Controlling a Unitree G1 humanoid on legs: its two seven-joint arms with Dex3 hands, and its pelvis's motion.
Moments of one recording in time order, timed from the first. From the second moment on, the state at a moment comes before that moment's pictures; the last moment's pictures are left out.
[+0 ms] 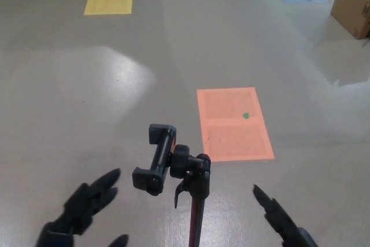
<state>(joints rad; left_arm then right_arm) 0.33 0.17 0.00 0.02 0.10 -0.55 -0.12 0.13 -0.21 0.25 0.23 -0.33 -0.29 0.03</state>
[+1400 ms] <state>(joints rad) 0.32 0.09 -0.16 0.04 0.09 -0.45 -0.09 -0.04 0.00 0.35 0.68 -0.35 -0.26 -0.09</state>
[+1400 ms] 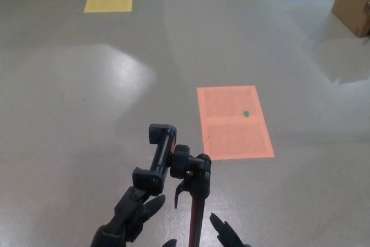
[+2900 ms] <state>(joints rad) 0.09 0.05 -0.08 -0.02 0.02 -0.27 -0.07 -0.12 0.05 0.37 0.78 -0.34 -0.26 -0.15</state>
